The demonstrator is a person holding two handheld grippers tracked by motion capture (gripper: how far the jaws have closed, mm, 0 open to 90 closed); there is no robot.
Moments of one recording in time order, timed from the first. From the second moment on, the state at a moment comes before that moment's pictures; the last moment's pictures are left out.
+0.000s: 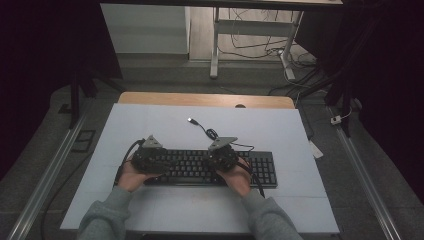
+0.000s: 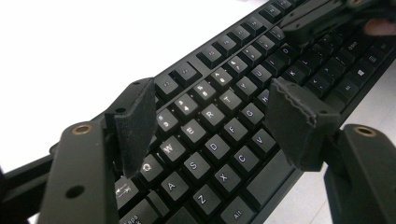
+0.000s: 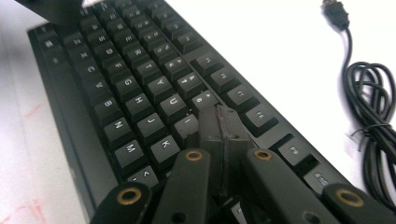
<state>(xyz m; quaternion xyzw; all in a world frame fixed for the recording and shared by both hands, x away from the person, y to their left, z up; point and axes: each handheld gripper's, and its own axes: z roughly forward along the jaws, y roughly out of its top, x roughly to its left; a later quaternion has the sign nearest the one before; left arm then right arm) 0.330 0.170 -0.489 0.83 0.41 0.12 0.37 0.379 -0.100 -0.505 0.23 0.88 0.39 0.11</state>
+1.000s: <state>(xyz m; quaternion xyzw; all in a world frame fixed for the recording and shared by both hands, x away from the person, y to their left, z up) 0.331 0.175 -0.488 0.82 0.41 0.13 0.38 0.336 -0.206 -0.494 0.28 0.85 0.42 0.15</state>
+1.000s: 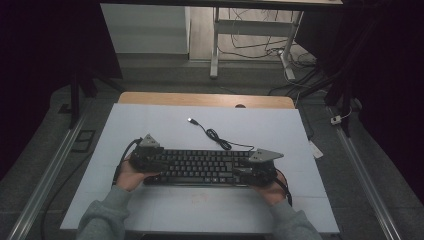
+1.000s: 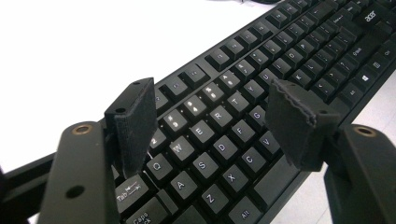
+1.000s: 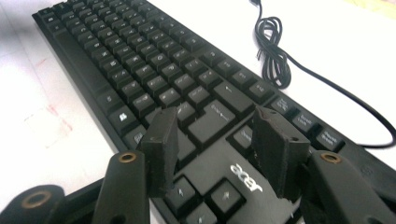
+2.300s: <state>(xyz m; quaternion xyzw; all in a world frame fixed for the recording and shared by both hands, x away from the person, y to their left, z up) 0.341 0.135 -0.507 0.85 0.37 0.12 0.35 0.338 -0.205 -0.500 0.26 0.86 0.41 0.15</state>
